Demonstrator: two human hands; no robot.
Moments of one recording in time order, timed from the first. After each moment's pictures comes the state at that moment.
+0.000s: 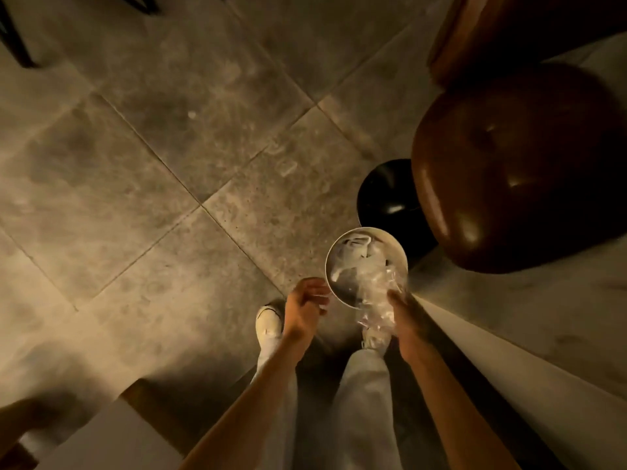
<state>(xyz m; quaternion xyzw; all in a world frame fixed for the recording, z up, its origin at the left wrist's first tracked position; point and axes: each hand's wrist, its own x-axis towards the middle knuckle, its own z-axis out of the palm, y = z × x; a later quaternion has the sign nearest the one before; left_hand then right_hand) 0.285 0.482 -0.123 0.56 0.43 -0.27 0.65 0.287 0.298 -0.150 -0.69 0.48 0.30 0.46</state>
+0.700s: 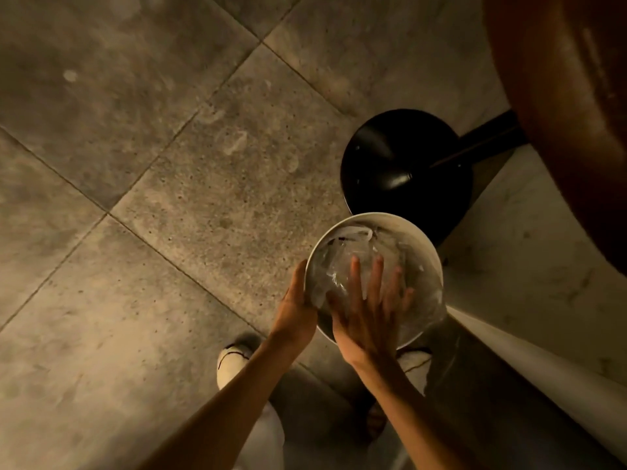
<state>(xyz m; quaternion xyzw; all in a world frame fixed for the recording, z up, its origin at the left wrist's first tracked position) 0.317 0.452 -0.362 0.69 0.23 -0.35 0.60 0.272 0.325 -0.390 -0.97 0.10 0.21 0.03</state>
